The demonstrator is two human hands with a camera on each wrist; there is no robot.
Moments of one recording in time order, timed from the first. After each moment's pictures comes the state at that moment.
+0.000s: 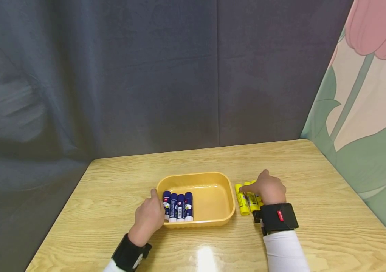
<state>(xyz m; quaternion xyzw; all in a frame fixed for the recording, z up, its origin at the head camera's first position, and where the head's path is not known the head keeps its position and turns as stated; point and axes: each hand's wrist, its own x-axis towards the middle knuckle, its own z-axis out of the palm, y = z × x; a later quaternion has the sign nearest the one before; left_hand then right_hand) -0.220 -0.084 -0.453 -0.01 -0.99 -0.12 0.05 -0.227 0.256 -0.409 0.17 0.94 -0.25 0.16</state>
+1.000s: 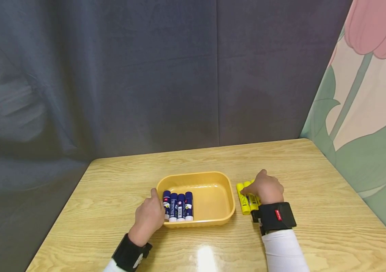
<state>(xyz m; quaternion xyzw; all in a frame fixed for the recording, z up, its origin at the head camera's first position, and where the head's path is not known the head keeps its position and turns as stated) -0.219 -0.084 -0.454 -0.02 -0.99 -0.12 0.05 -0.228 0.251 -0.409 0.18 0.94 -0.25 0.17</state>
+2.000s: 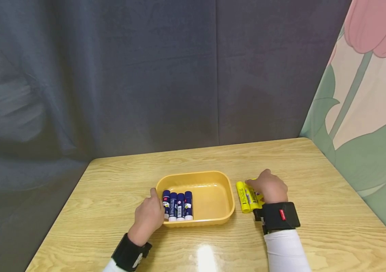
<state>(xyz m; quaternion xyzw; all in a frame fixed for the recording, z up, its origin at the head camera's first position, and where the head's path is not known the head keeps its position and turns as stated) -0.220 -0.083 -0.452 -0.01 -0.99 -0.11 0.04 -0.225 0.257 -0.406 0.20 0.92 -0.30 0.16</state>
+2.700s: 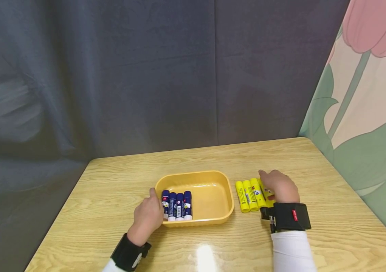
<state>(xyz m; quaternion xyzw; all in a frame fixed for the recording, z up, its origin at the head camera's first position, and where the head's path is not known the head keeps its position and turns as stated) -0.220 -0.083 -0.451 0.00 -0.99 -0.12 0.03 -0.222 0.289 -0.404 0.19 0.89 -0.38 0.18</state>
